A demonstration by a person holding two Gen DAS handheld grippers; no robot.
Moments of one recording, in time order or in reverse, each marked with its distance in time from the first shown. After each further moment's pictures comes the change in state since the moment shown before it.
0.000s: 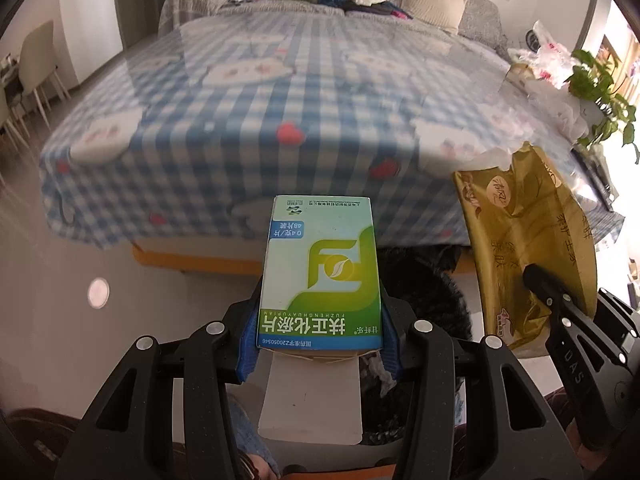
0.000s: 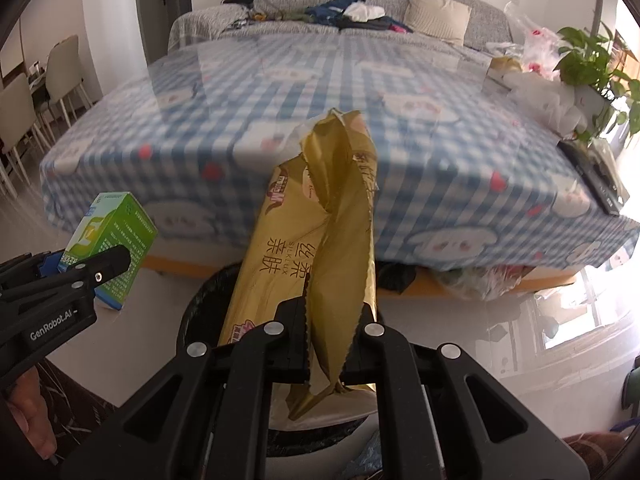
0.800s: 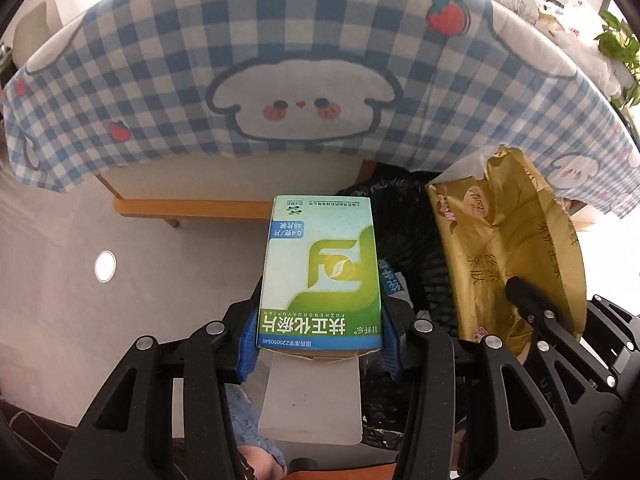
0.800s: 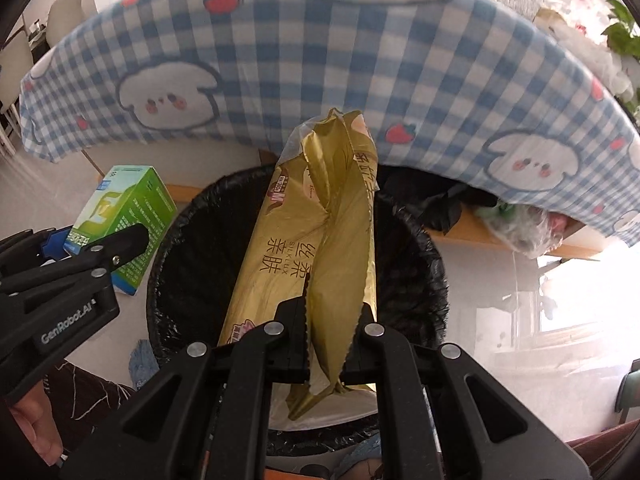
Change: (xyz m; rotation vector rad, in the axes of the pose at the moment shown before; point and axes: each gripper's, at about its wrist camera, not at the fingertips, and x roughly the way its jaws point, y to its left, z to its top) left arm 0.090 0.011 -0.046 0.006 0.131 0.035; right arm 0.098 0.028 -0.052 -0.063 0.185 0.018
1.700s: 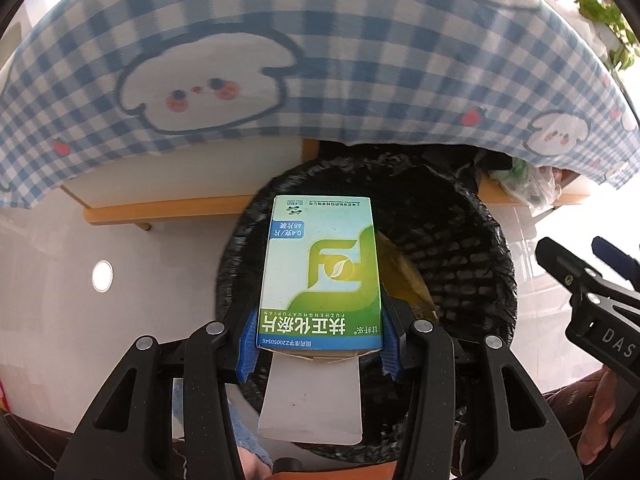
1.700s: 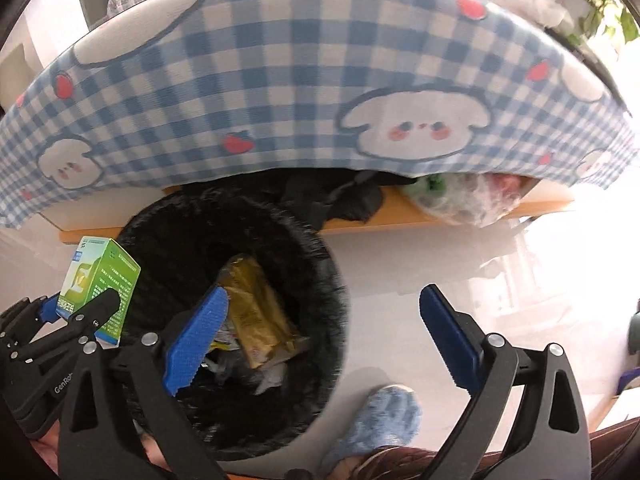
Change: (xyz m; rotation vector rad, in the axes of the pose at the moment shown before) left arm 0.029 -0.060 -0.008 0.086 0.041 -0.021; right arm 0.000 -0.091 -0.015 0.202 -0.010 -0.087
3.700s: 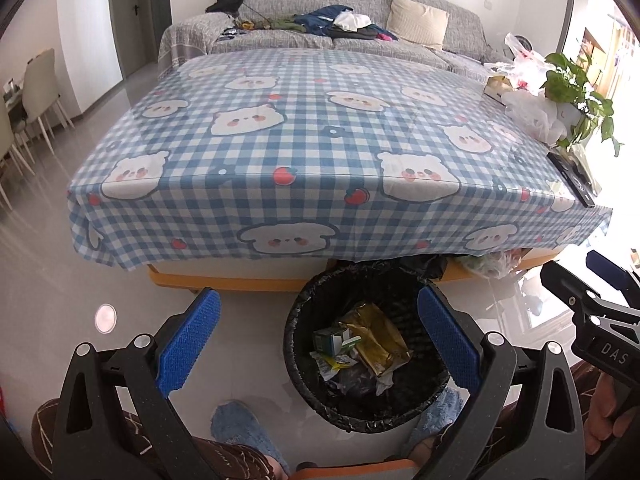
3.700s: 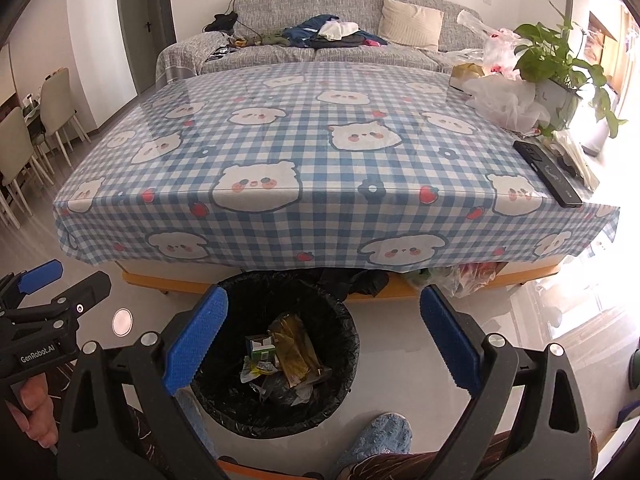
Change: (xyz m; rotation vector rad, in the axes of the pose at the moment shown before) left arm -0.188 0.036 0.021 -0.035 -0.275 0.009; right arm -0.174 0.009 0.025 -0.046 -0.241 0.092
